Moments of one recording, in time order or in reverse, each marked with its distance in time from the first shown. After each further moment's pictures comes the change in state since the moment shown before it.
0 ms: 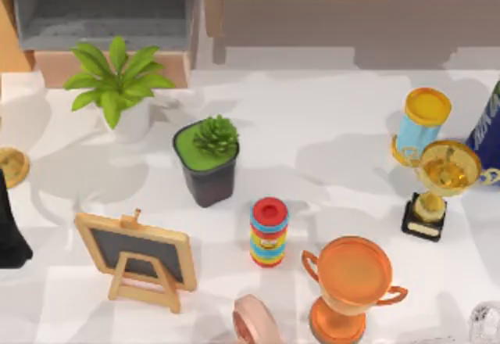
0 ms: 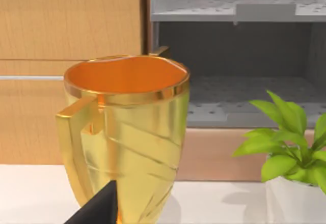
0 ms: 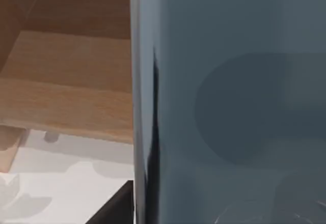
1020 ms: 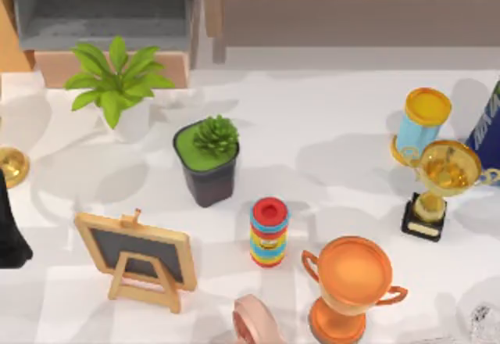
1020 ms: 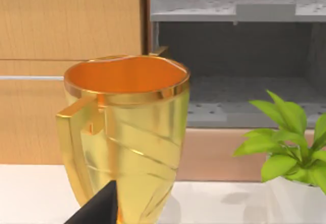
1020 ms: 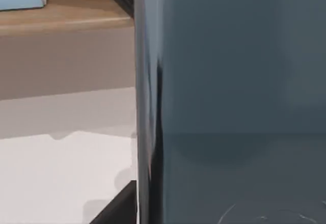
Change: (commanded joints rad) left arm 0.000 0.000 0.000 0.000 0.000 0.000; right arm -0.849 -0.266 -0.922 0.783 -0.335 -0.375
